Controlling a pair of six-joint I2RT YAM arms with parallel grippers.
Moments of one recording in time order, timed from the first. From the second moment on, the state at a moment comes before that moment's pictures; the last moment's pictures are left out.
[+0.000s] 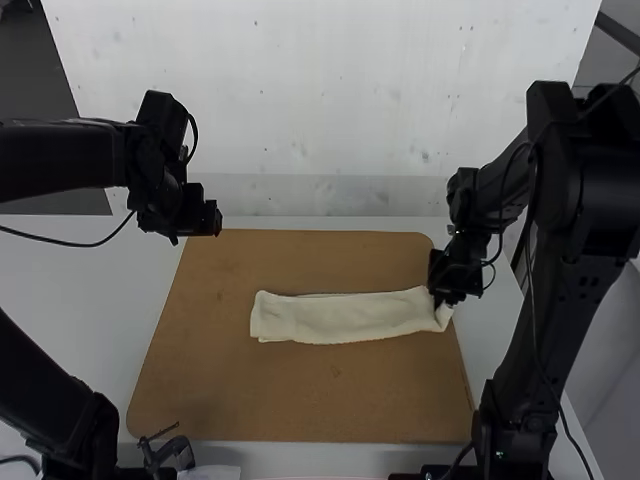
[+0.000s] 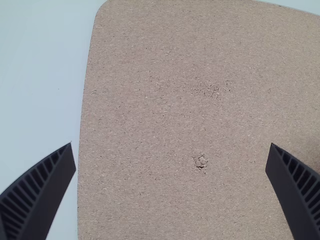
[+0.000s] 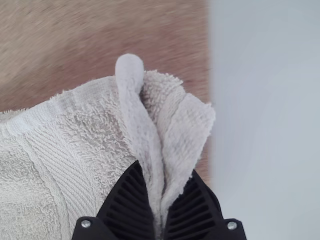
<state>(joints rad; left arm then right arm) -0.23 1.36 0.91 -0.54 -0.15 -0.22 -0.04 1.70 0.81 -0.42 0.00 0.10</state>
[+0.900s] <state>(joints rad) -0.21 1.36 0.87 -0.50 -0.13 -0.22 -0.17 1.55 0.99 -0.58 0.07 -0.05</state>
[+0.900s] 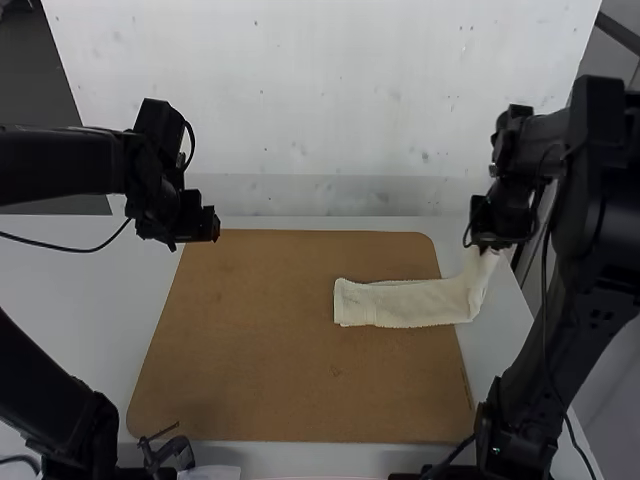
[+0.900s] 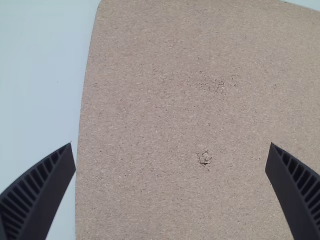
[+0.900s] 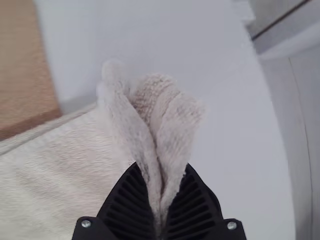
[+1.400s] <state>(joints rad) -0.21 1.36 0.87 -0.50 -0.13 -0.22 0.44 1.58 0.98 -0.58 0.15 0.26</state>
